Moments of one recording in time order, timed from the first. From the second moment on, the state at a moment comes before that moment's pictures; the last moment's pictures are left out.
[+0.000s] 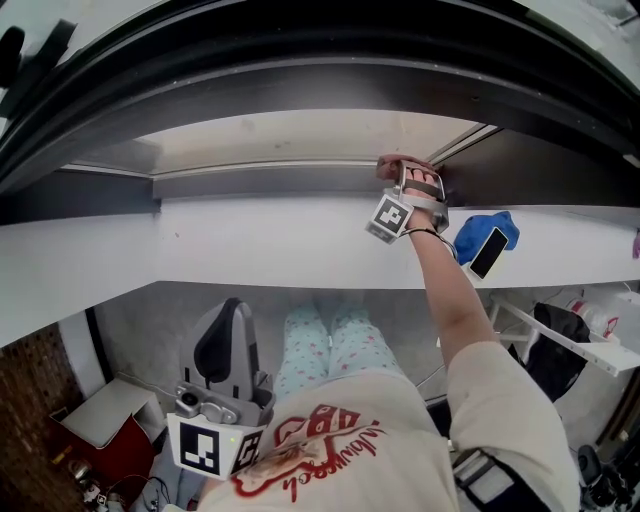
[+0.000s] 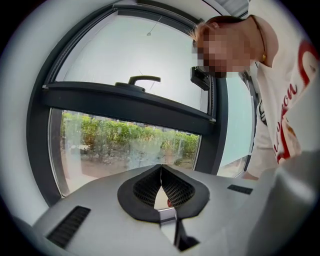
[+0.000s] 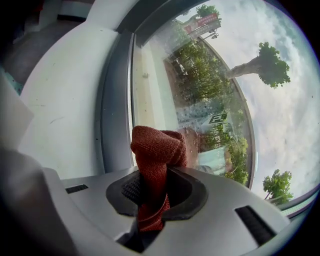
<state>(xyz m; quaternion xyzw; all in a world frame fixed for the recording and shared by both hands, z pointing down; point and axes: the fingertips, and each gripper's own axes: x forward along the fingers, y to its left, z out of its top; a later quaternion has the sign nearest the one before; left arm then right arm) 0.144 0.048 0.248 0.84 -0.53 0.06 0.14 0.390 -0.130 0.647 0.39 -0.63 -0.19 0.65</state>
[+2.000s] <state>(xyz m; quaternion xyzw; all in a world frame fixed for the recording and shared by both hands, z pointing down) 0.156 0.044 0.177 0.91 -0.41 -0.02 0.06 0.312 -0.104 0.250 0.57 -0.61 -0.41 0.37</state>
